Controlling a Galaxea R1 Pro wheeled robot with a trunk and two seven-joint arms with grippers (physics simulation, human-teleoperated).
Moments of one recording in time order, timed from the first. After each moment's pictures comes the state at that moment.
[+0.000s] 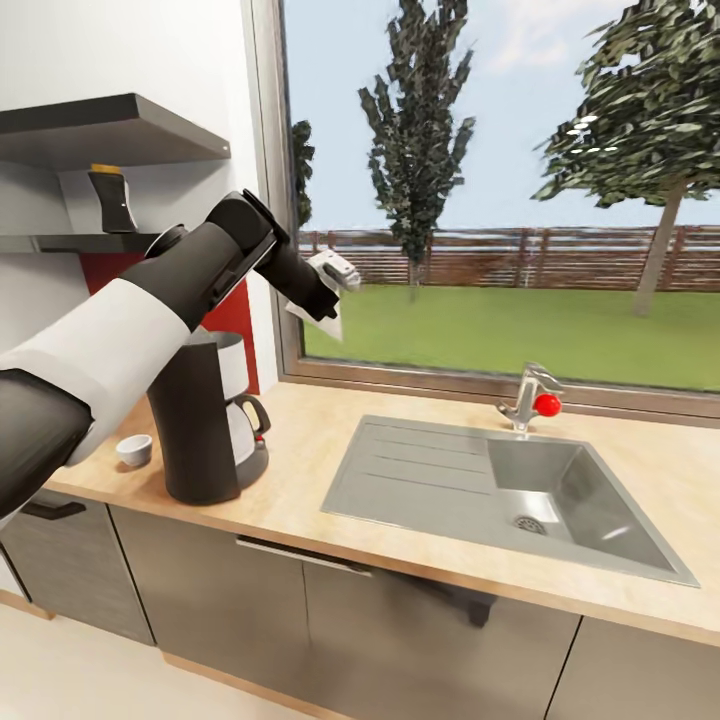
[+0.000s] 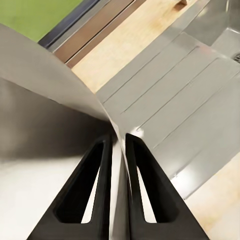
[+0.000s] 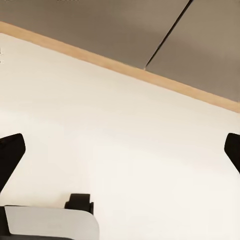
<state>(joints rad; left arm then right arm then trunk) -1.71 0.02 -0.75 -0.71 -0.09 1.00 -1.01 -0.04 -0.10 0.02 -0.40 0.04 -0.11 0.00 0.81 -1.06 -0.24</state>
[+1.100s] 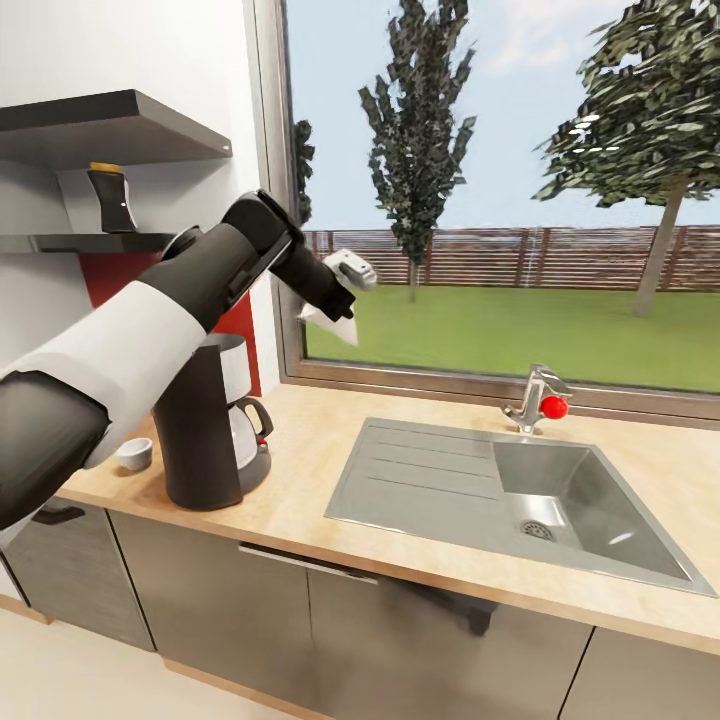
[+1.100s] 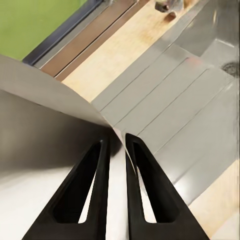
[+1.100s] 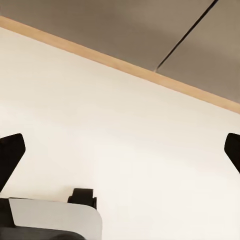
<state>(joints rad) -1.71 -0.03 -0.71 -0.70 -0.09 0.99 -1.00 -0.05 -0.09 0.02 -0.38 0.07 -0.12 0.00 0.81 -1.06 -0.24</state>
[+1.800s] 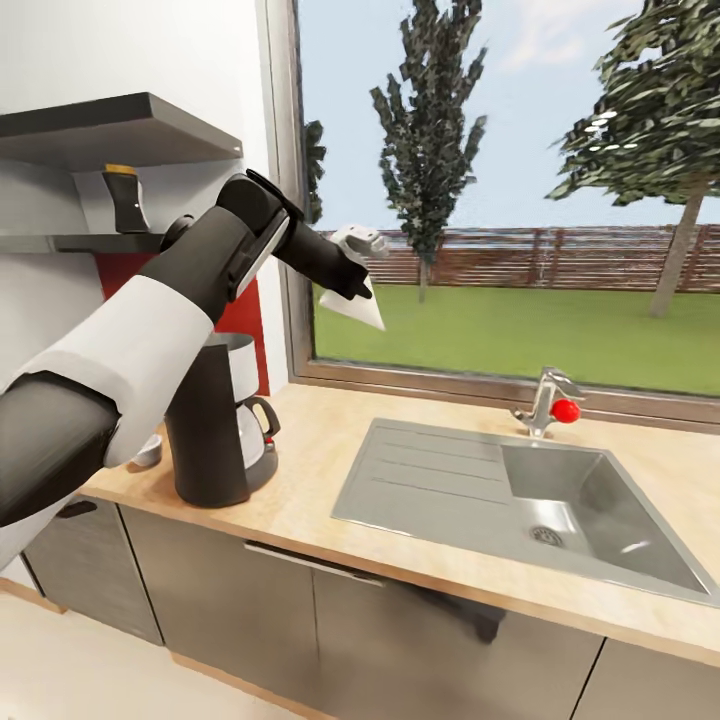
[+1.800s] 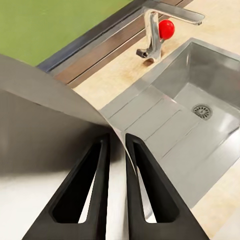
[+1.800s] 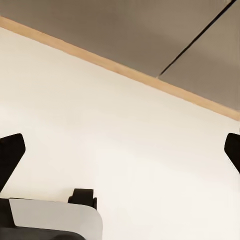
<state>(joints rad) -1.71 -0.08 -0.52 -0.70 -0.09 0.99 -1.00 -0.05 -0.09 0.02 -0.37 0.07 -0.12 0.00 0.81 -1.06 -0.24</state>
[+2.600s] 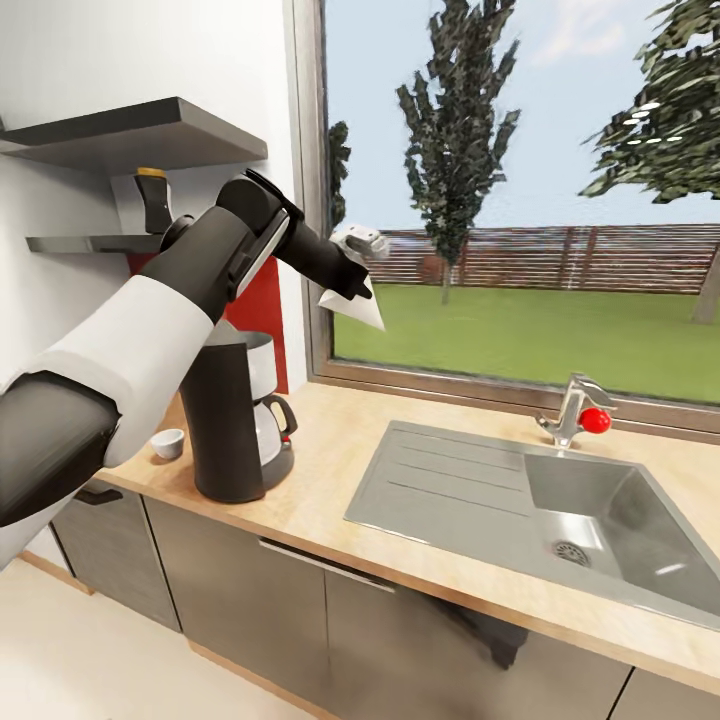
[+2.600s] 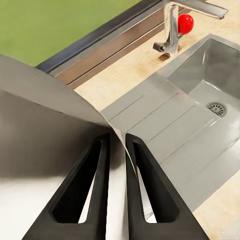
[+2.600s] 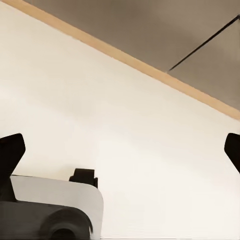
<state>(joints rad) -1.71 -0.08 -0.52 -0.70 -0.09 0.99 -1.00 -0.05 -0.09 0.03 -0.31 0.08 -0.12 0.00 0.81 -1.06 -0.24</state>
